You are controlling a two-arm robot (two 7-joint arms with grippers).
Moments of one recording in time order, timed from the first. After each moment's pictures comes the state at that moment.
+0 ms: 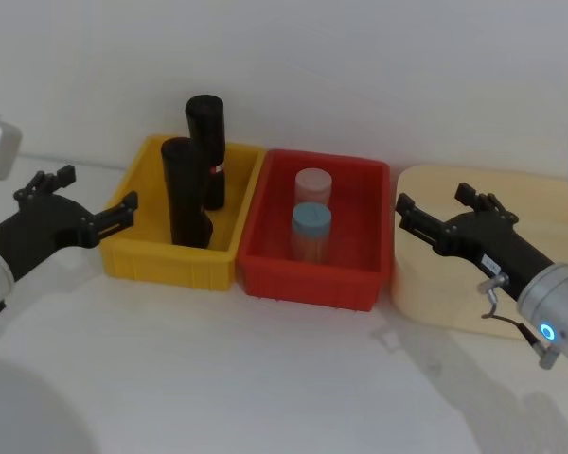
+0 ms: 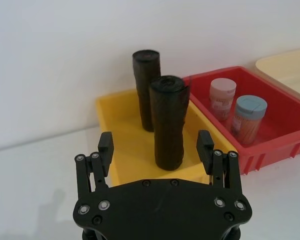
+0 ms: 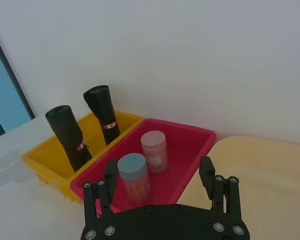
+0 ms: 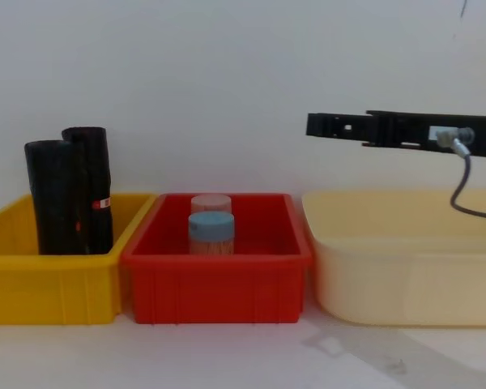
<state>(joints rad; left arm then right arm) 0.10 0.61 -0.03 -1.92 -0.54 0.24 -0.16 0.26 0.29 -0.32 -1.73 0.46 0.35 0.25</state>
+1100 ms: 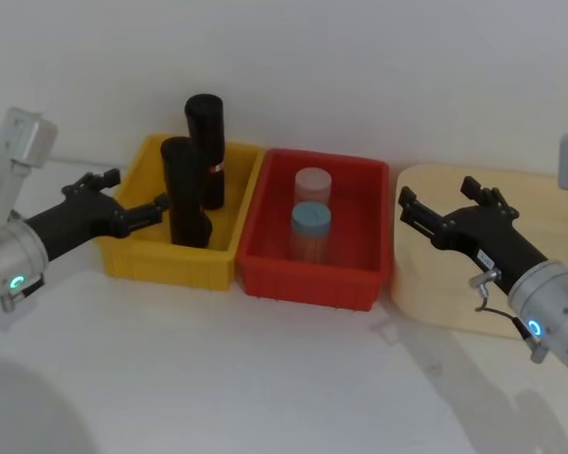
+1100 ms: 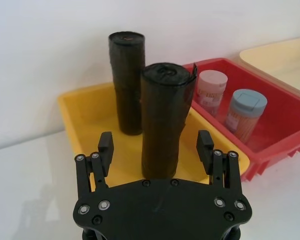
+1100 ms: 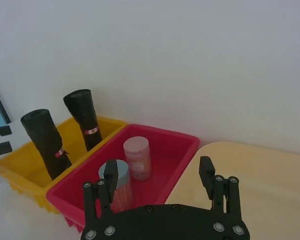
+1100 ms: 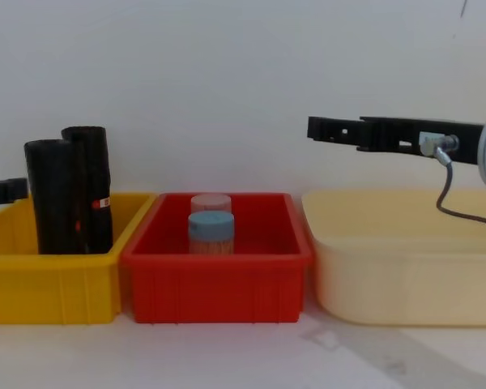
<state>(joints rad) -0.20 0.59 0.14 -1.53 -0.59 0.16 -0.41 0.27 0.26 -0.34 -1.69 0.39 0.29 0.19</state>
